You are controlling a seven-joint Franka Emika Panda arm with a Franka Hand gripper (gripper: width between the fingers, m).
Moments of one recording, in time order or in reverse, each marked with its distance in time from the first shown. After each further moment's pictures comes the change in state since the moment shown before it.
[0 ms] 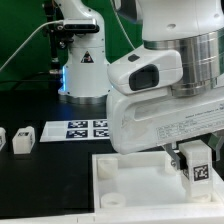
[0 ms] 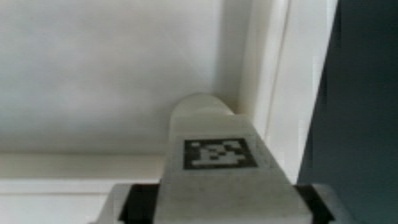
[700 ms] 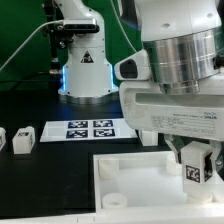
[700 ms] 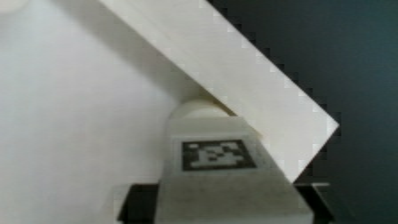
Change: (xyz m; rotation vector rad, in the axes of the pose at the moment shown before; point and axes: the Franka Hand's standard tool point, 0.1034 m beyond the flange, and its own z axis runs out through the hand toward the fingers) arm 0.001 -0.002 0.002 0.049 0.080 1.017
